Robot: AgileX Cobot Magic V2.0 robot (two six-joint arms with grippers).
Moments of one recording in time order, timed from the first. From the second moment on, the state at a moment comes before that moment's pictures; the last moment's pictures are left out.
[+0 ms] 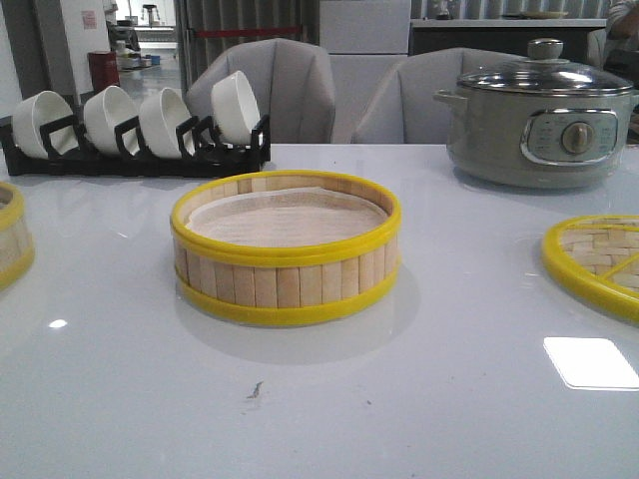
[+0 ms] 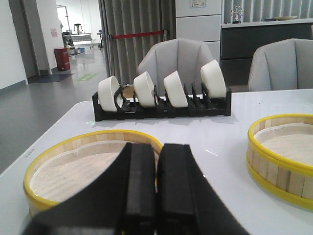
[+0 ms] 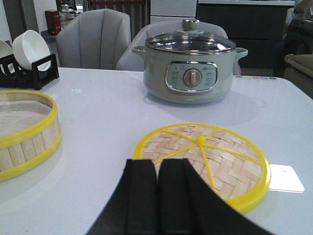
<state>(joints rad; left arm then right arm) -0.07 0.00 0.01 0.09 0.04 -0.07 0.03 -0.01 0.03 0.00 0.08 0.04</state>
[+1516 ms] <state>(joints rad) -0.07 1.08 -1.29 0.14 0.90 -0.05 0.03 -0.01 0.03 0.00 0.08 0.04</state>
